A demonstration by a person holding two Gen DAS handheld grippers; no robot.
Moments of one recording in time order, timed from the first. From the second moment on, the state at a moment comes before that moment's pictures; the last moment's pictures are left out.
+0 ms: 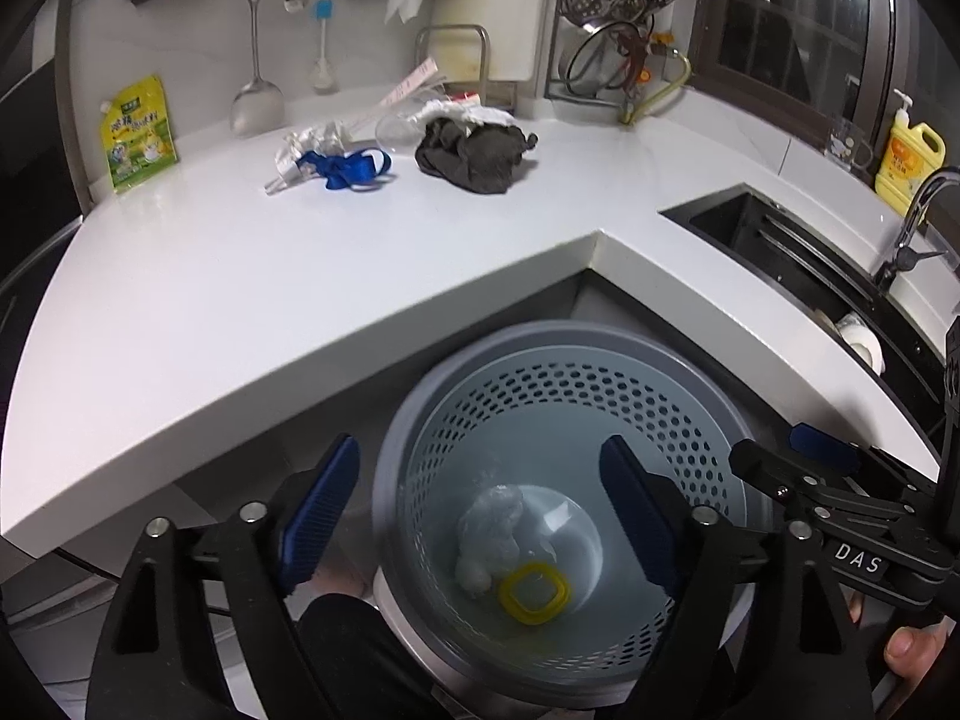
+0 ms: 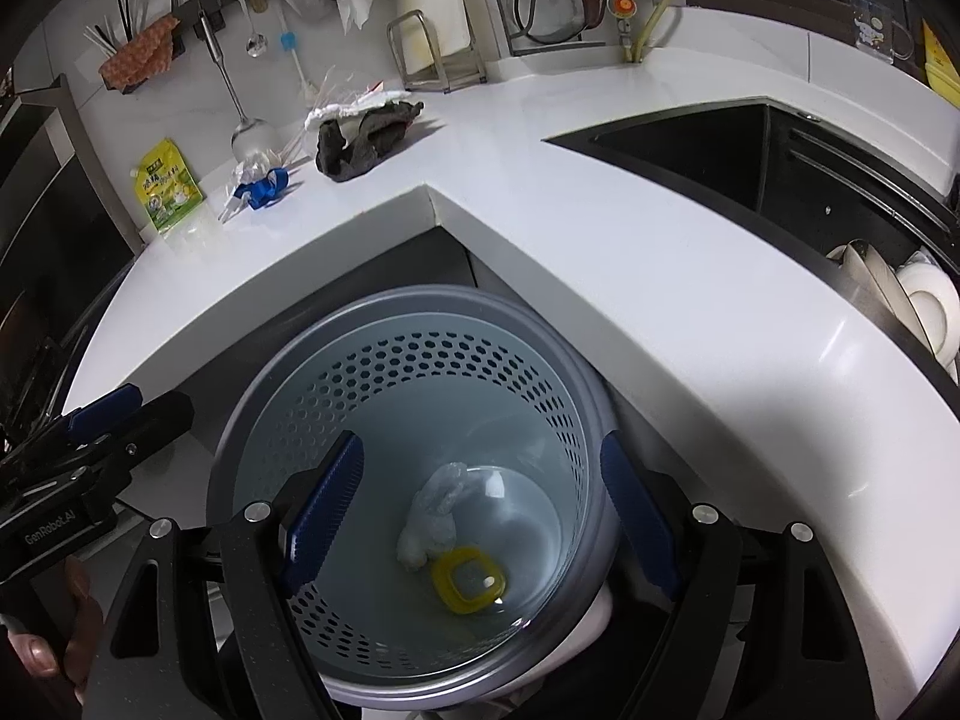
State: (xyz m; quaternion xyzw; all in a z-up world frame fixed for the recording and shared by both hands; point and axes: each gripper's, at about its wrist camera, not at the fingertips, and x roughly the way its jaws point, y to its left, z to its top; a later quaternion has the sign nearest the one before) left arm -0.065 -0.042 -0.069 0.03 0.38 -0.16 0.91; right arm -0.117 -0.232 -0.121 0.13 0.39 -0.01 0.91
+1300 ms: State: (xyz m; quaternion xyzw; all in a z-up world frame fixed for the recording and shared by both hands) left arm 0.081 0.036 -0.018 -0.02 0.33 -0.07 0.94; right arm 0.041 -0.188 -0.068 0.08 0.36 0.04 0.93
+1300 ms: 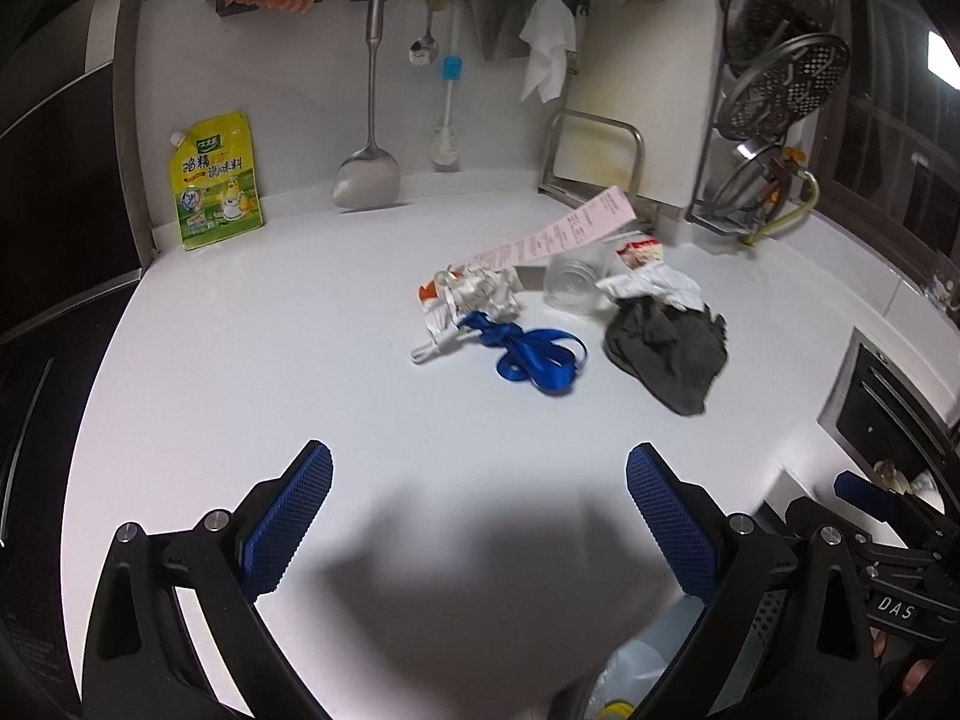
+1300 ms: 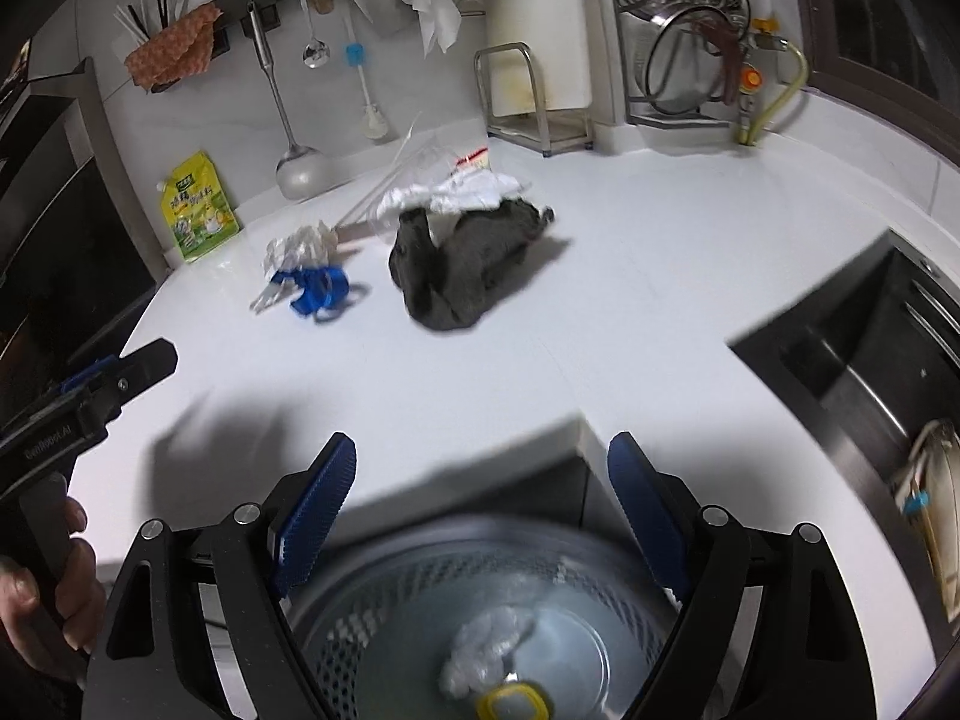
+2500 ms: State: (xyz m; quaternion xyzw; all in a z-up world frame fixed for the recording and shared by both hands) left arm 0.154 0.029 -0.035 -0.03 0.37 -0.06 0.93; right arm 0.198 -0.157 -0.083 0.06 0.40 0.04 0.91
